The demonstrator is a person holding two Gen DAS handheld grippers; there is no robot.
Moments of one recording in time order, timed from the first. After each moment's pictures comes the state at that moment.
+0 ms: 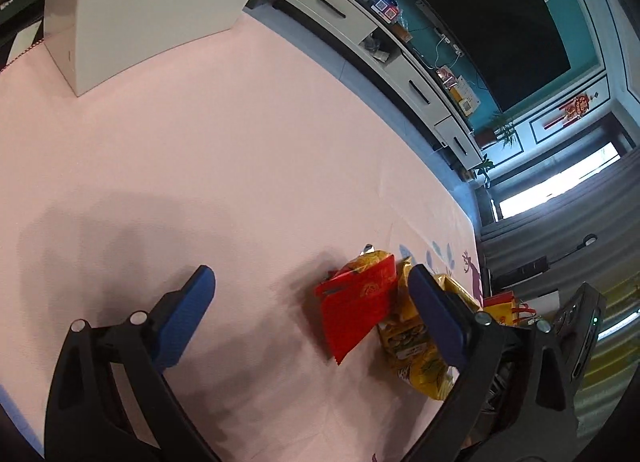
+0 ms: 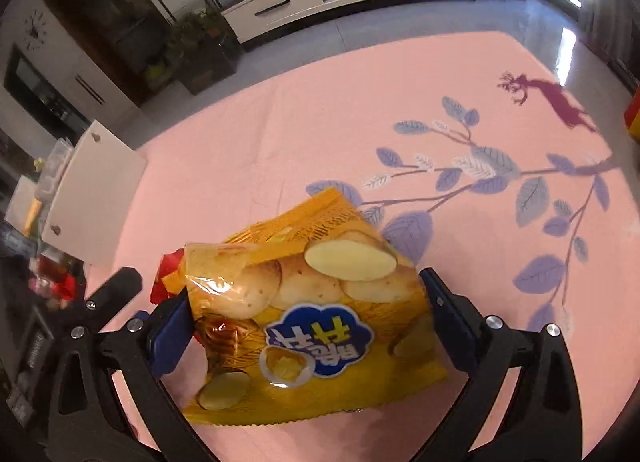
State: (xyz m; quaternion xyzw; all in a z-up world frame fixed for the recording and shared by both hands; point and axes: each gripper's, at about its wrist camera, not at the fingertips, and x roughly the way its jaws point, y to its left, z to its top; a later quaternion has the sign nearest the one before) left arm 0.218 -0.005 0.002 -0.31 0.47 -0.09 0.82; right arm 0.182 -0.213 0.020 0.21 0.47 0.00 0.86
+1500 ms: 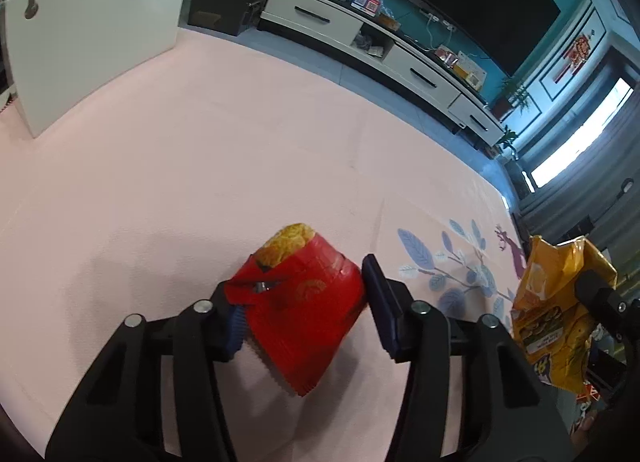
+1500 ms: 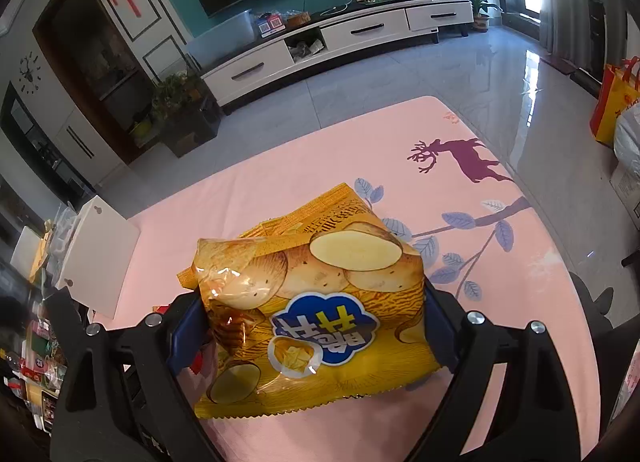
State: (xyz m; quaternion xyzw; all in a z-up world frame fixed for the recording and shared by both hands) left arm 0.228 -0.074 -0.005 -0.20 0.45 -0.07 0.87; right arm 0.140 -0.276 0.074 0.21 0.39 -0.06 0.89
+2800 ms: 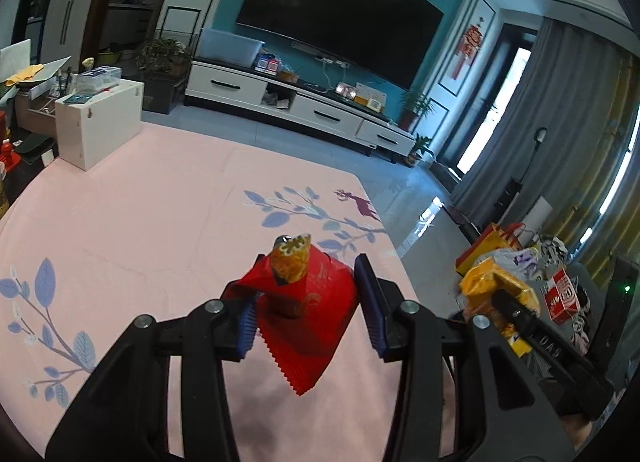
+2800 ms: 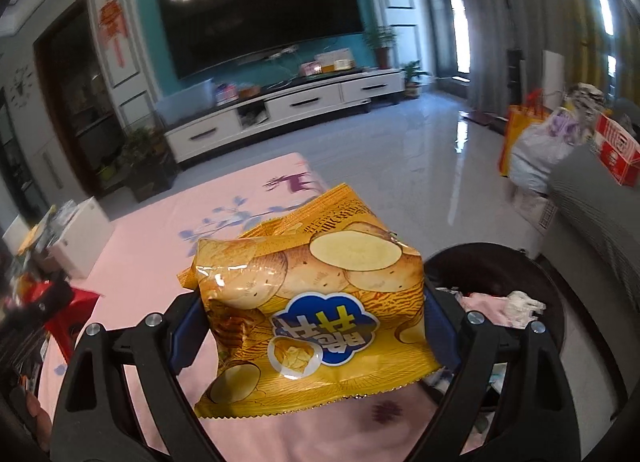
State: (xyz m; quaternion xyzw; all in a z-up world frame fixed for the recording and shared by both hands) left arm -0.048 -0.130 0.132 -0.14 0.32 -0.18 0.92; right arm -0.136 -0.346 0.125 0.16 0.27 -0.18 0.93
